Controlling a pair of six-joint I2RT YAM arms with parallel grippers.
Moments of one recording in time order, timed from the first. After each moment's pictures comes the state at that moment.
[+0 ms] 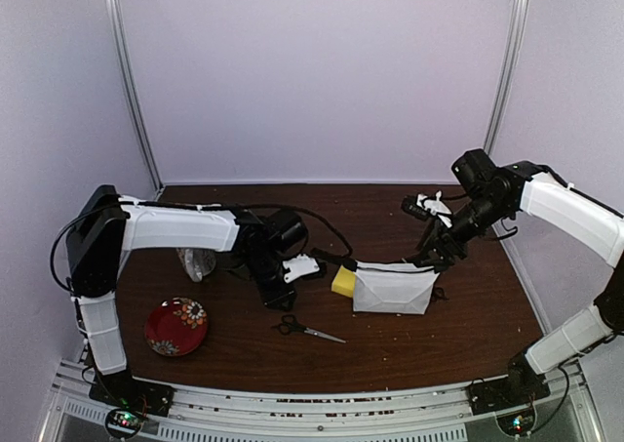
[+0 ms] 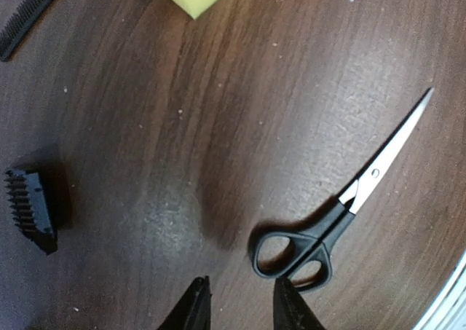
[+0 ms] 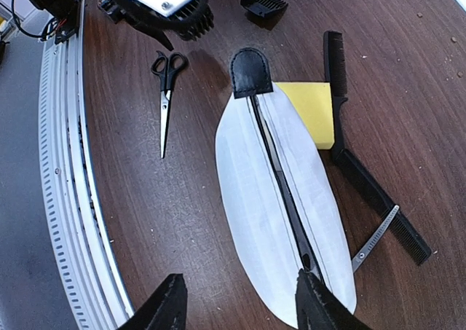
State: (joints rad) left arm -0.91 1.90 1.37 -0.78 0.11 0.28; right arm 0.39 1.39 1.23 -1.01 -0.57 -0.65
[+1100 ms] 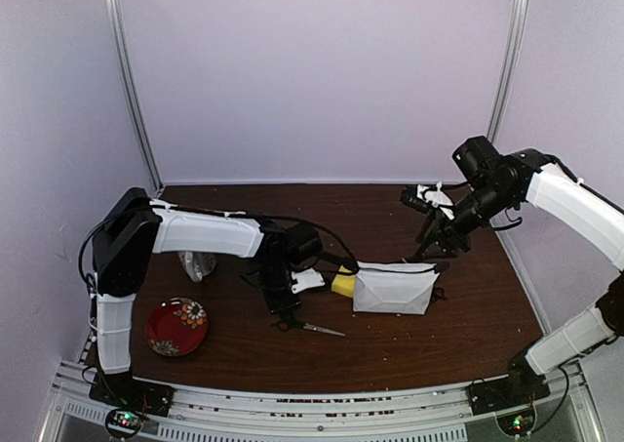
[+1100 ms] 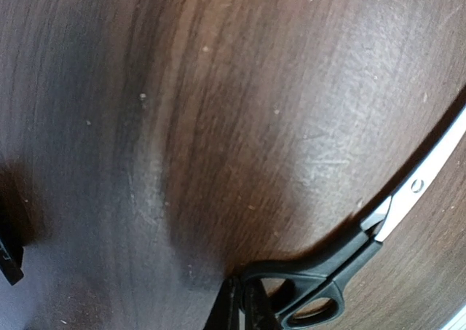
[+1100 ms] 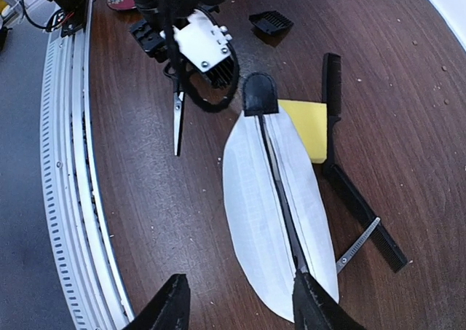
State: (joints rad) left arm -0.95 2.08 1.49 -0.89 0.02 0.27; right arm 0.42 1.38 1.32 -1.08 -0.54 -0.69
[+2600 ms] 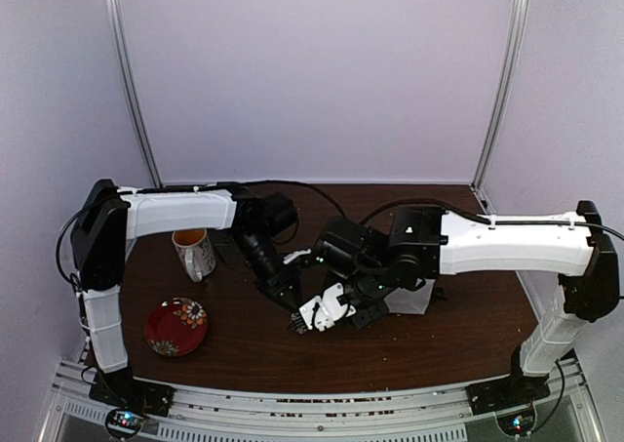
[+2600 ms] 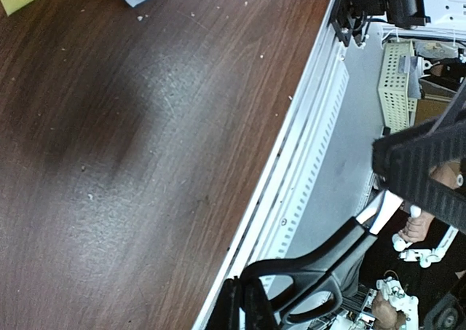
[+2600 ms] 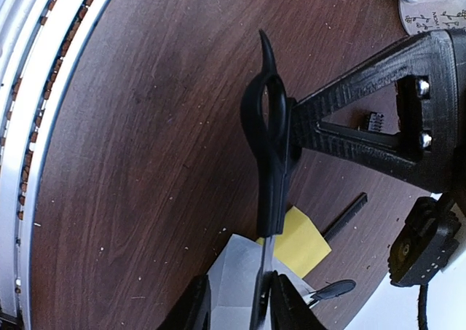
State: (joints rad) left arm -0.82 1.97 1.53 -1.05 0.82 0.06; right arm 1.23 1.69 1.48 -0.95 0.18 -0.88
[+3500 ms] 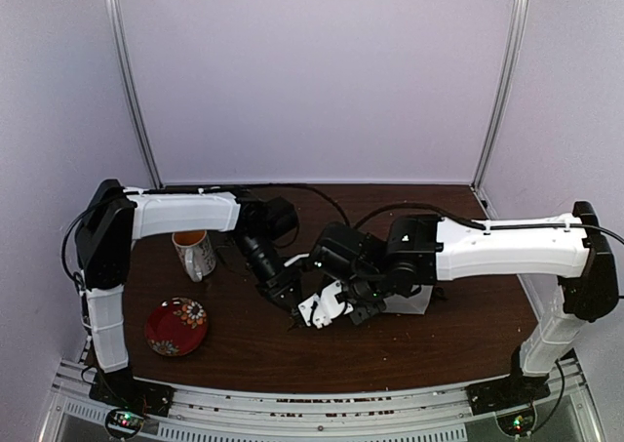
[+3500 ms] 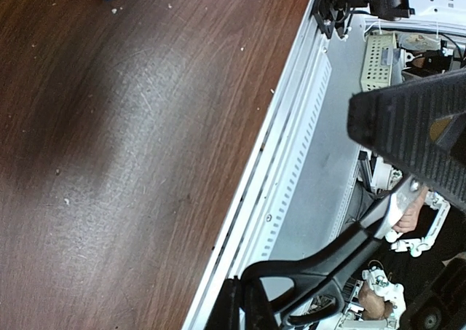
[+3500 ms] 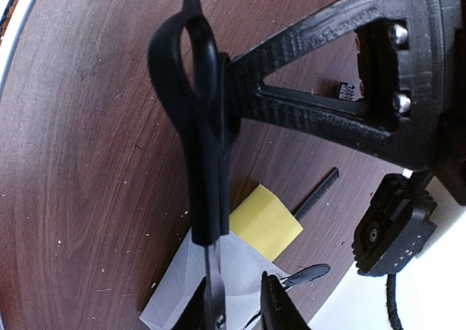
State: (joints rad) left arm -0.82 2.00 1.53 -1.08 0.89 0.09; right arm 1.24 1.70 1.43 -0.86 0.34 -0.90
